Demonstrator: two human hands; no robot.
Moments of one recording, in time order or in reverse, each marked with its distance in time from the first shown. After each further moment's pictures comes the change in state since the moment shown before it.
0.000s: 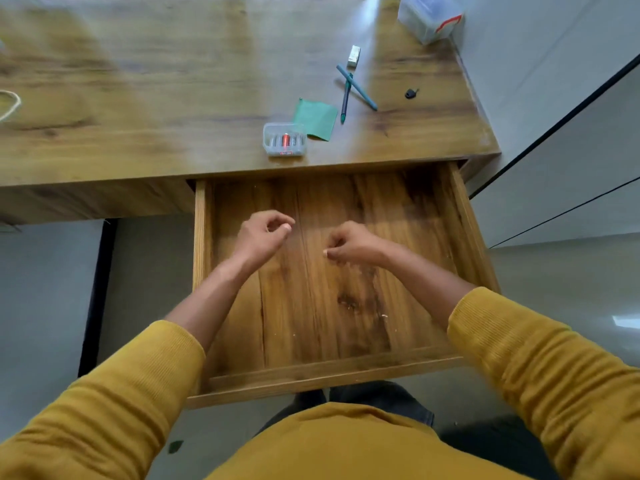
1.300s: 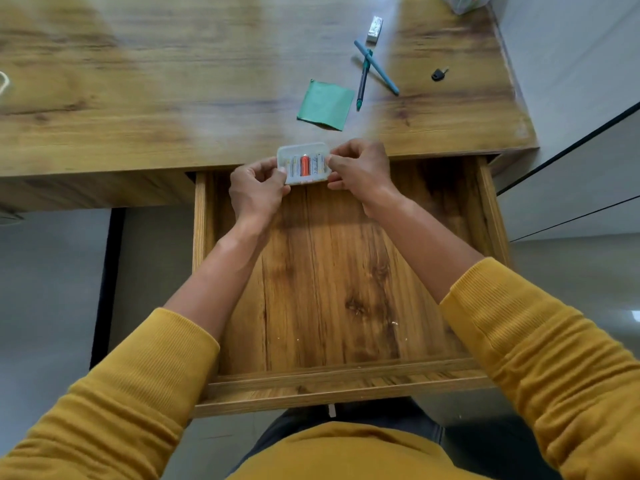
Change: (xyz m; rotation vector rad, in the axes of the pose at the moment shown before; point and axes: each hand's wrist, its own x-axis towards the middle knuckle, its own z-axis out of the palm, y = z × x) left_hand 0.059 0.041 -0.007 -0.490 0.400 -0.151; right_hand 0.055 -0.057 -0.055 0.614 0.529 -0.130
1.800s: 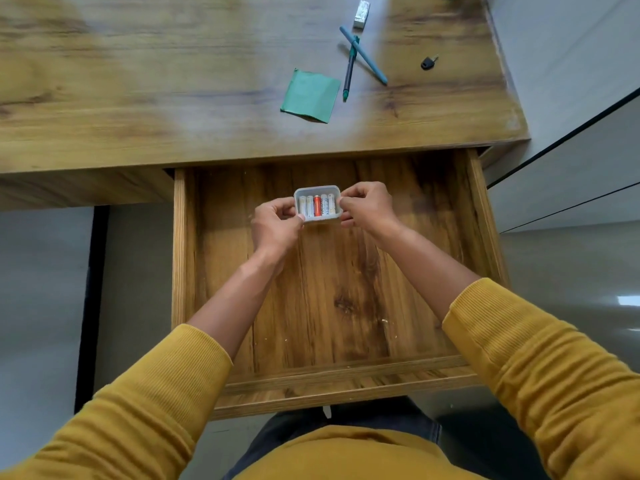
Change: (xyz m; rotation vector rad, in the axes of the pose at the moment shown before) left_hand -0.036 -0.059 0.034 0.188 -0.134 -0.103; right_hand -0.010 0.081 -0.021 -0.210 0.005 0.171
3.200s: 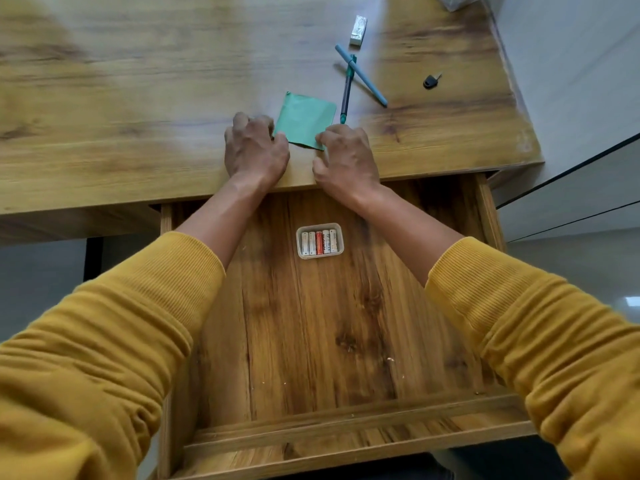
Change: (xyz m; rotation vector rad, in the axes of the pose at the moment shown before) left_hand 0.143 0.115 0.003 0.741 0.165 0.312; right_hand 0.088 -0.090 0.006 -0.652 0.136 -0.493
